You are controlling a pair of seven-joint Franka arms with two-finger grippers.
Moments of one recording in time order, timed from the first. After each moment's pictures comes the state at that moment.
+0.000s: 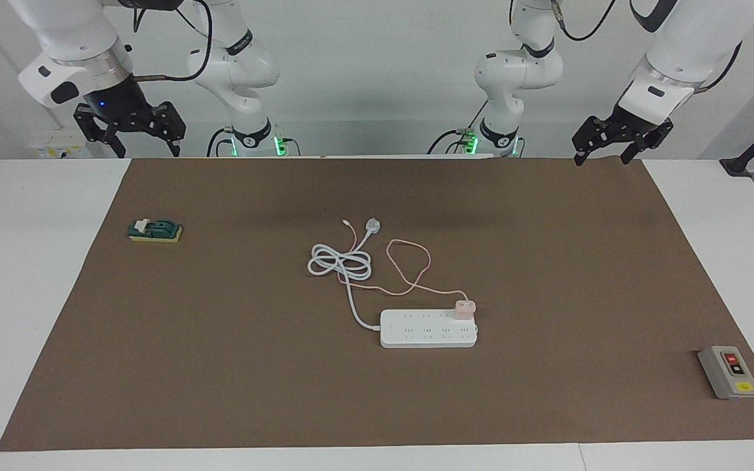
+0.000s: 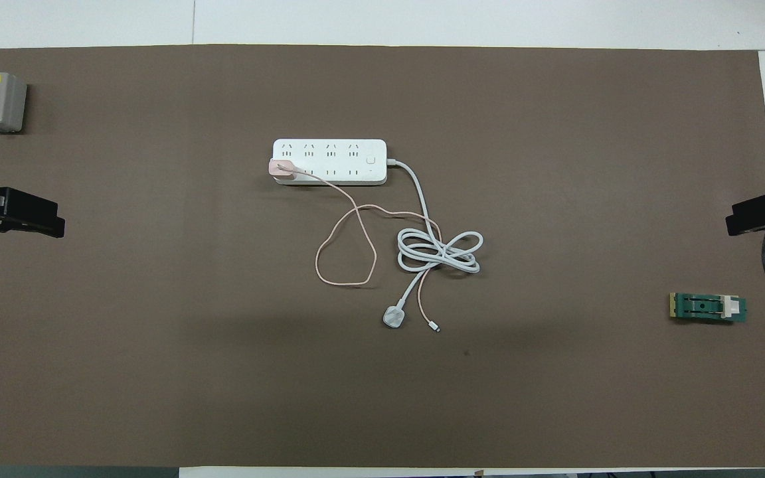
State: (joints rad) left arm -0.01 -0.05 -0.08 -1.57 -0.02 1.45 -0.06; right arm -0.02 -0.04 0.00 -1.52 -0.04 1.42 -0.07
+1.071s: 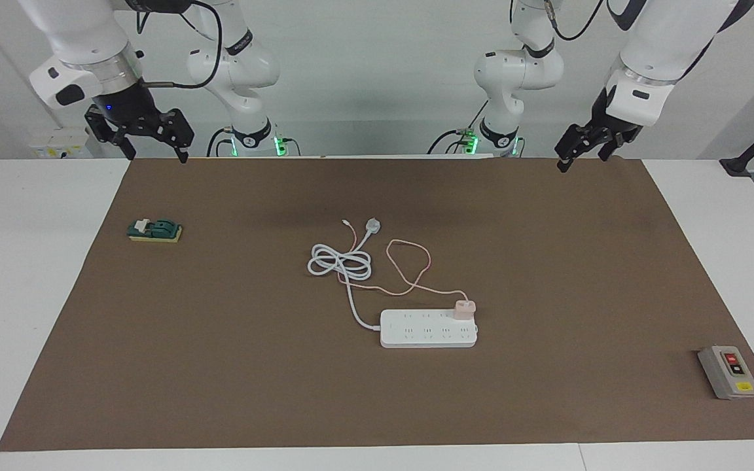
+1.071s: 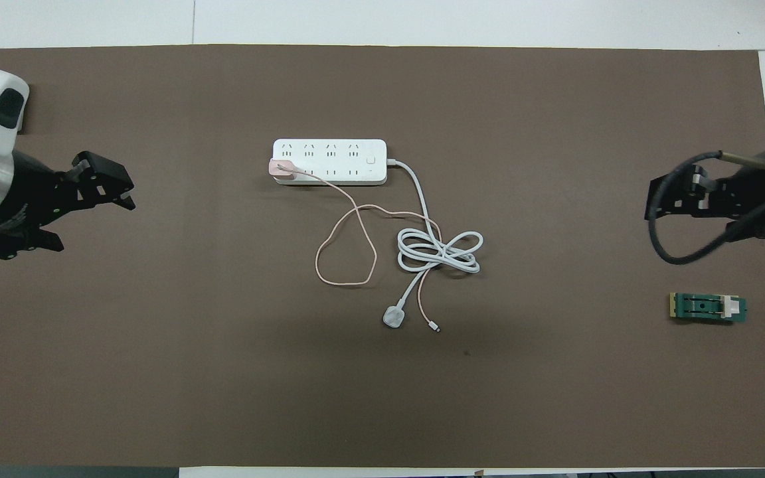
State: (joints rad) left arm -0.15 -0.01 -0.09 -1.59 -0.03 1.53 -0.76; right arm 0.09 -0.02 0.01 -1.58 0.06 1.49 0.45
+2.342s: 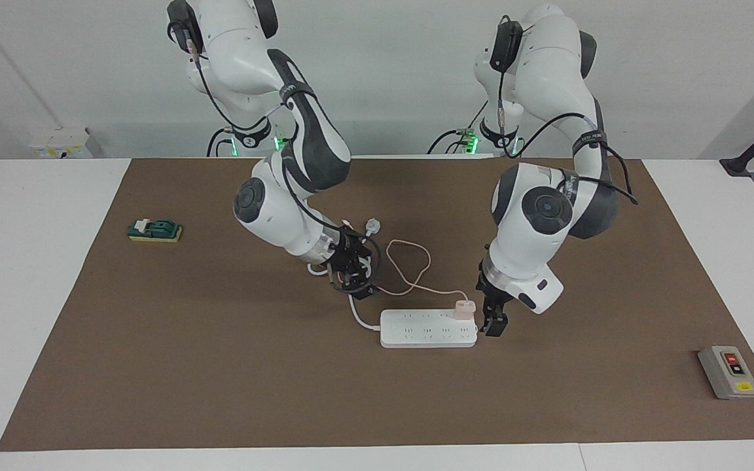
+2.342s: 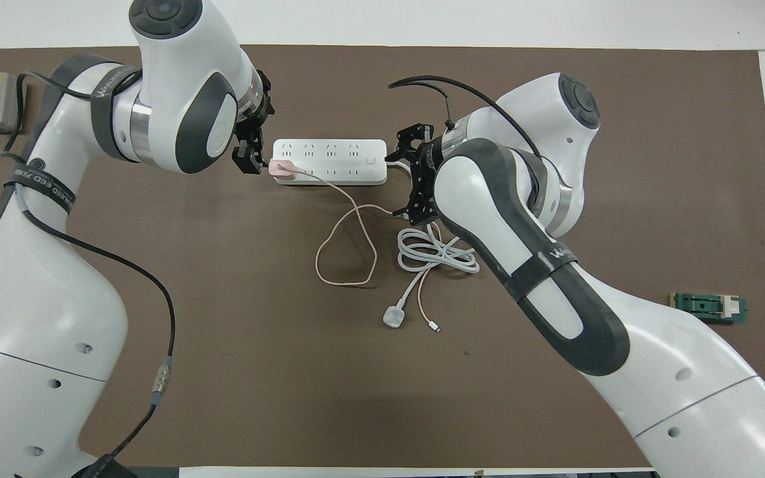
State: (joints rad) left arm -0.37 0.67 -0.01 -1.17 -0.03 1.83 -1.79; right arm 0.37 0.53 0.02 -1.56 0.71 2.16 1.47
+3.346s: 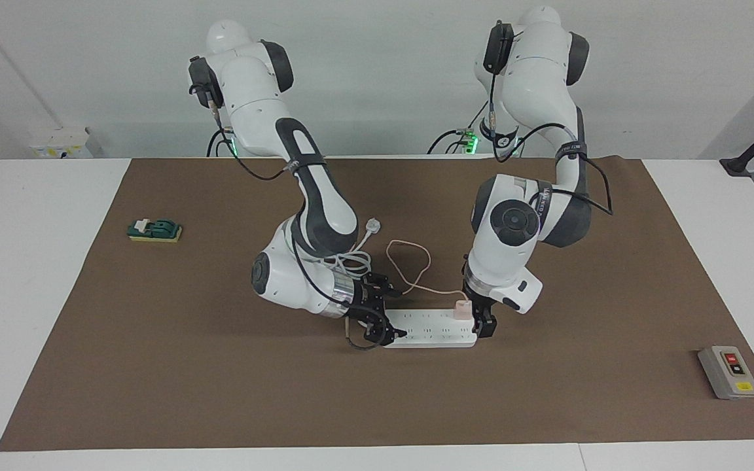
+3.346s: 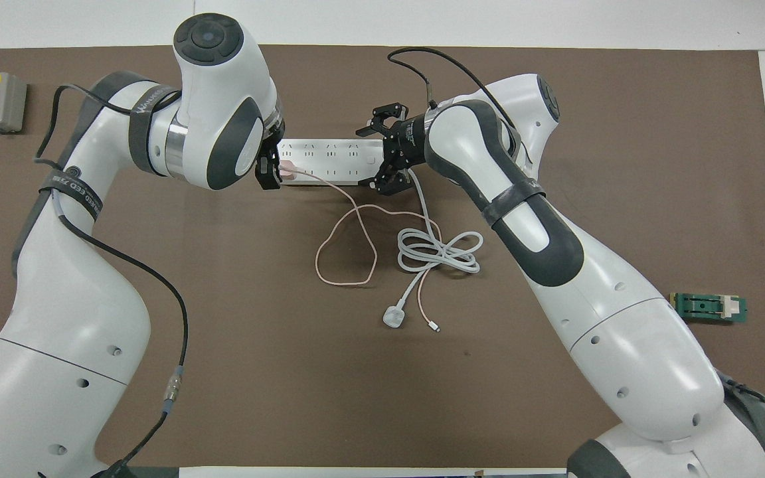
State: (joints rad) left arm -0.41 0.66 0.00 -1.26 0.01 1.87 -1.98; right arm 0.35 0.84 0.02 -1.26 1.05 2.13 1.32
